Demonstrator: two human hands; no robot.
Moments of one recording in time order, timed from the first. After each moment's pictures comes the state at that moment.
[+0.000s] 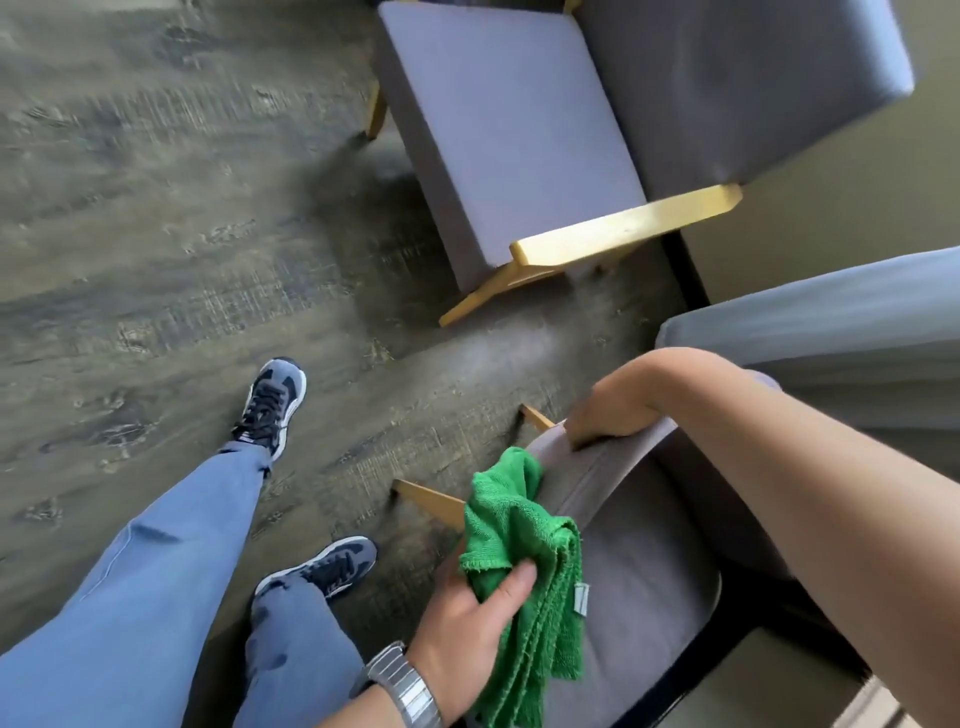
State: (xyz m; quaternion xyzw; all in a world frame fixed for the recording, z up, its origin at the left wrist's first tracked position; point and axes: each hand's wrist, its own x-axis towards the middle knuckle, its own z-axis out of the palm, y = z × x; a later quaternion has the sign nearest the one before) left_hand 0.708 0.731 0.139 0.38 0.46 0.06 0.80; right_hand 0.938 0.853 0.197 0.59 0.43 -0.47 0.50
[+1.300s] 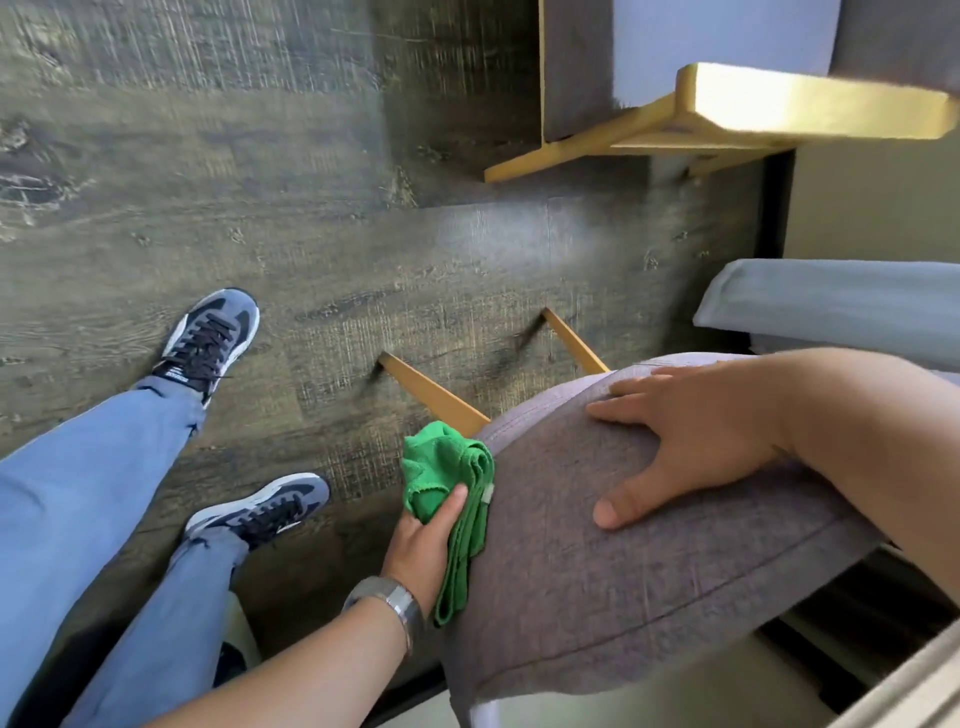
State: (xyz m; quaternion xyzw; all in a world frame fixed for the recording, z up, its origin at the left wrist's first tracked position) left_hand 0.704 0.651 -0.046 0.01 0.62 0.04 0.78; right_hand 0.897 0.841 0.111 0.43 0.43 -0.49 0.62
